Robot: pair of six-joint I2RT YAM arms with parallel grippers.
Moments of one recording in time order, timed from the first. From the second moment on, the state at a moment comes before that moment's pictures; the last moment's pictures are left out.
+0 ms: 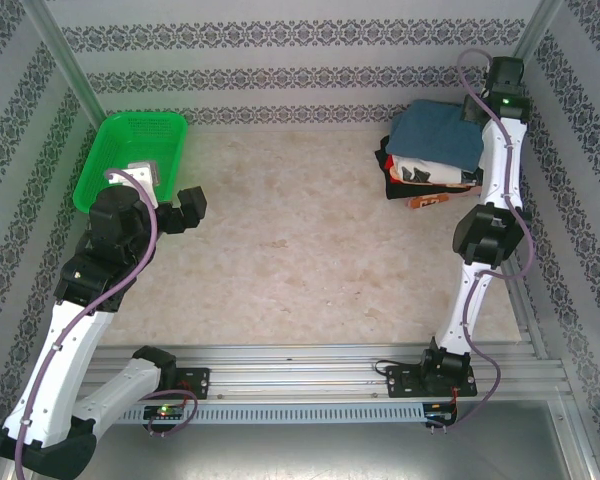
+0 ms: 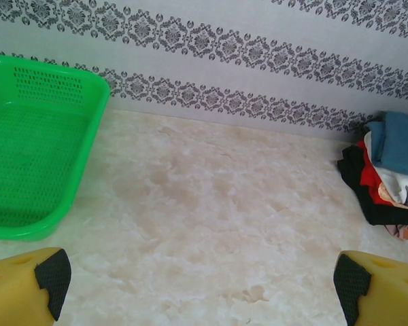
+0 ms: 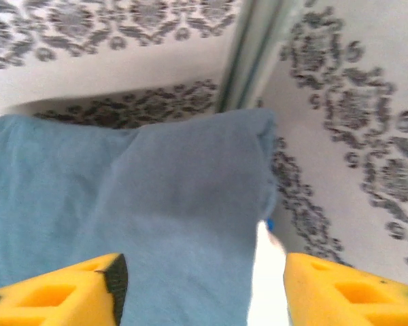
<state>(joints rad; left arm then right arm) -0.27 0.86 1.19 -0.70 -0.13 -0.31 -0.25 2.33 2.59 -0.94 0.19 0.00</state>
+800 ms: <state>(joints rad) -0.26 0.75 0.82 -0.54 -0.14 -0.32 -0.08 1.19 0.91 -0.33 0.09 0.11</state>
